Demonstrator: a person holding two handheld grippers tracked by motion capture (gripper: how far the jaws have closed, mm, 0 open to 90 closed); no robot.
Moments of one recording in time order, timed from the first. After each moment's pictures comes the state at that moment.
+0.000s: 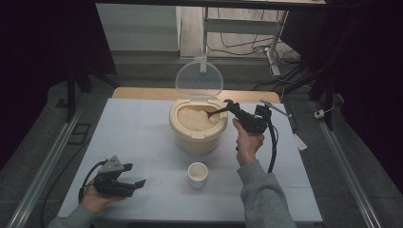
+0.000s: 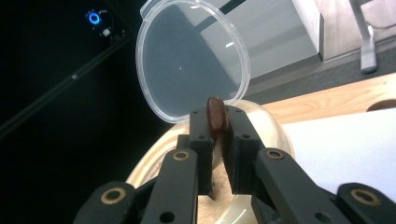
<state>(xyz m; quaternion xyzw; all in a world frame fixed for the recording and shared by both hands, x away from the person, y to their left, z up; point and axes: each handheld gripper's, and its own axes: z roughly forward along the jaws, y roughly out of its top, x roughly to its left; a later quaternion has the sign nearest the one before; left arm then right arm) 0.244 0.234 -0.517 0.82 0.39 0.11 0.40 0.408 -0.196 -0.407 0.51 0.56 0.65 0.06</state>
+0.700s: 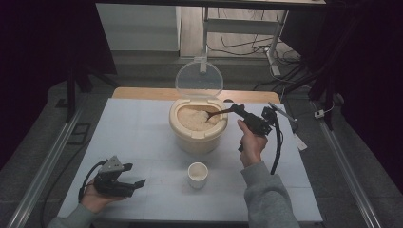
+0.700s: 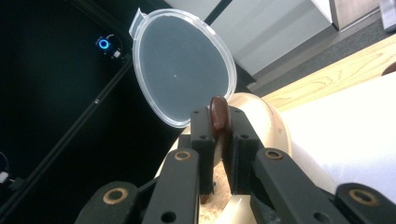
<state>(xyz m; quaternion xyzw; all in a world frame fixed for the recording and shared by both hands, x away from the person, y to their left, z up) 0.244 0.234 -0.517 0.82 0.39 0.11 0.40 0.411 -0.214 -0.415 0.56 0.50 0.66 -0.02</state>
